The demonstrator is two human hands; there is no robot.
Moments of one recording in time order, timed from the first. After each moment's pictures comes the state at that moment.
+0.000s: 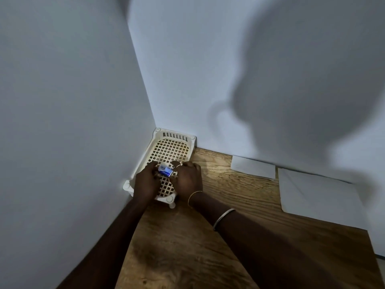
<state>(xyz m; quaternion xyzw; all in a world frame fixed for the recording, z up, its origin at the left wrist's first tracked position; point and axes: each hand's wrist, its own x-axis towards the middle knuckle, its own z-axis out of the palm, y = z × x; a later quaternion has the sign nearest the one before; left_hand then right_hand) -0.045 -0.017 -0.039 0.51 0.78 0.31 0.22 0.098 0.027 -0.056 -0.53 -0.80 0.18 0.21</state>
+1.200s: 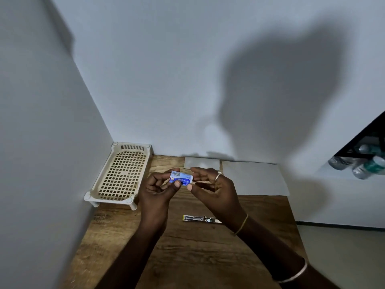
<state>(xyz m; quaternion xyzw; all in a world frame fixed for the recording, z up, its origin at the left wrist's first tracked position) 0.147 -0.114 0.065 0.38 0.37 0.68 0.50 0.315 -0.117 0.098 -0.43 -0.58 0.44 0.52</state>
